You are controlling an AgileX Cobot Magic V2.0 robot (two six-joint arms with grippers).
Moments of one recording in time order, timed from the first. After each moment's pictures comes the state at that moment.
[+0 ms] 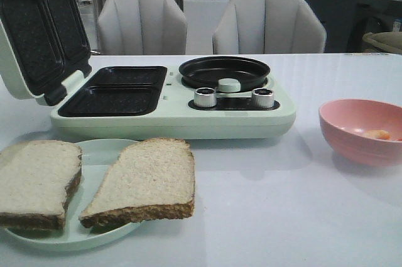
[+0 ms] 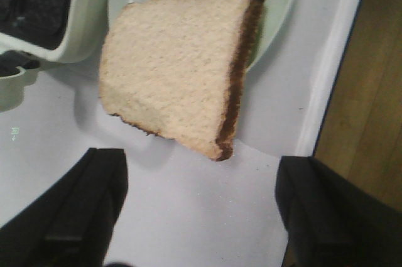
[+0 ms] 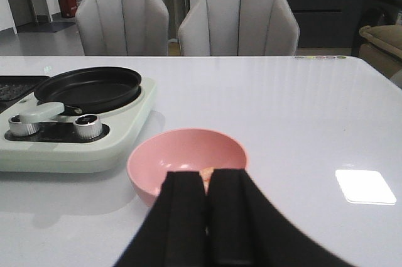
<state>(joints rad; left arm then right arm) -0.90 0.79 -0.31 0.75 0.63 0.04 0.09 -0.01 0.03 -0.06 0.08 0.15</state>
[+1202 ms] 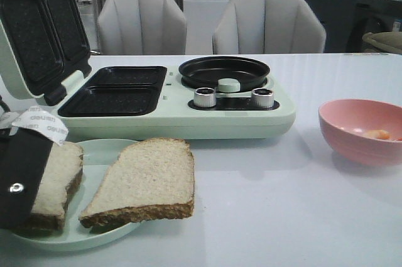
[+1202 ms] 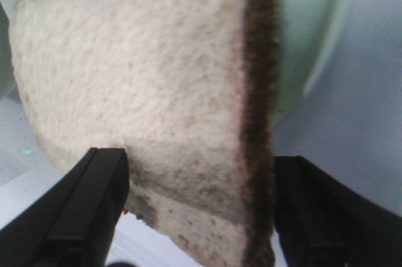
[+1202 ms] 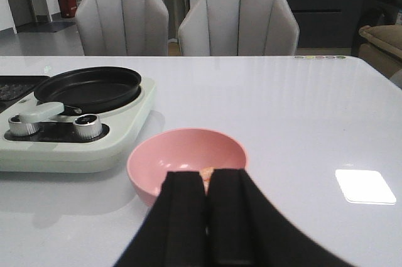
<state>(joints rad) -0.80 1.49 -0.46 1.28 0.55 -0.32 0.09 -0.01 0.03 -0.06 0.08 0.15</state>
